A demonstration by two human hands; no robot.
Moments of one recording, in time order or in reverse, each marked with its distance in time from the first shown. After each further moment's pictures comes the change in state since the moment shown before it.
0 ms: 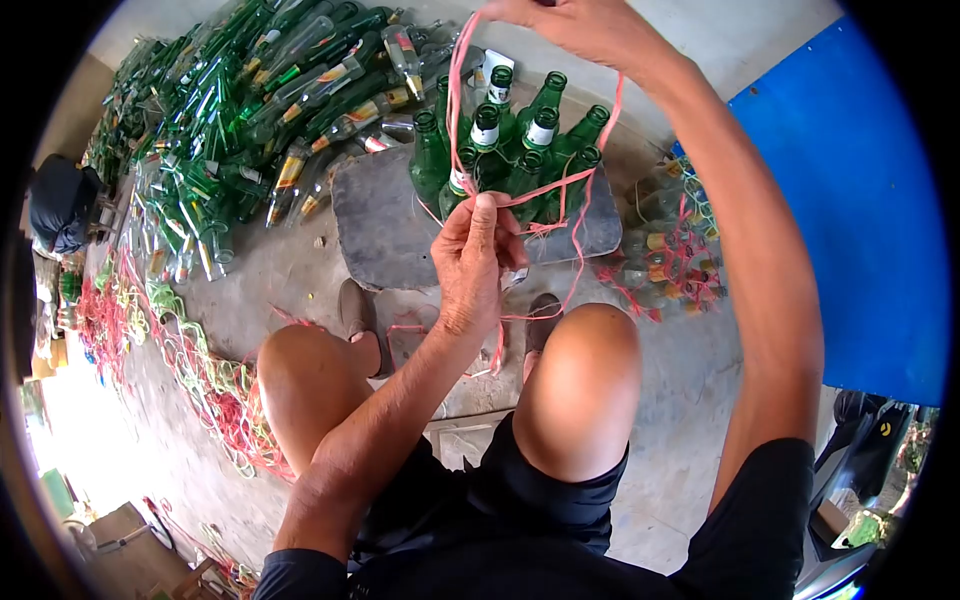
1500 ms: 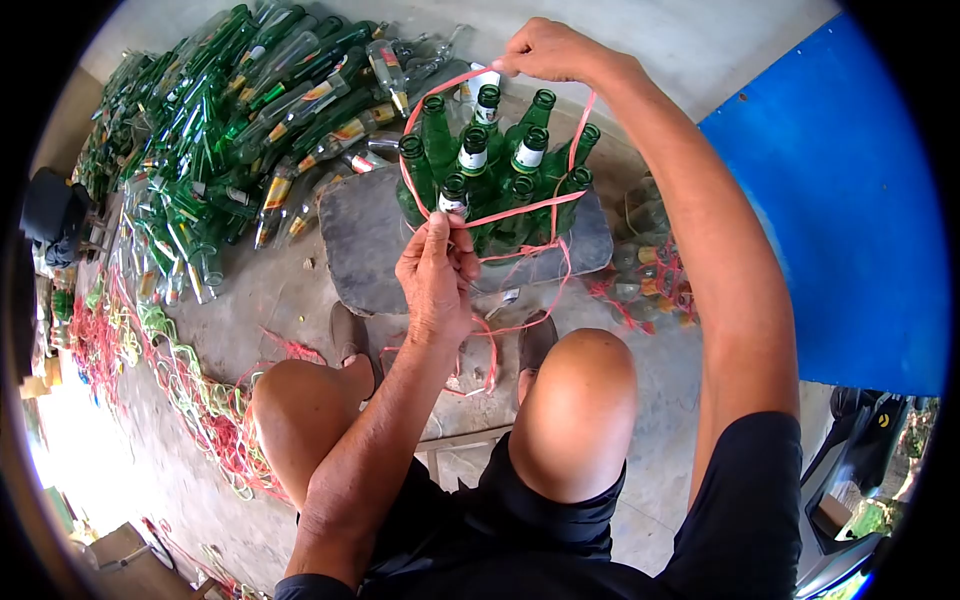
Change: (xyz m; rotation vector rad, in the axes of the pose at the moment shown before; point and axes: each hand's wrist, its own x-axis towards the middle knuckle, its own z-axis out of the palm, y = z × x) left_hand 0.027 0.005 -0.026 -0.062 0.152 -0.052; right_hand 0.036 0.092 0.032 -0.191 -0.244 0.247
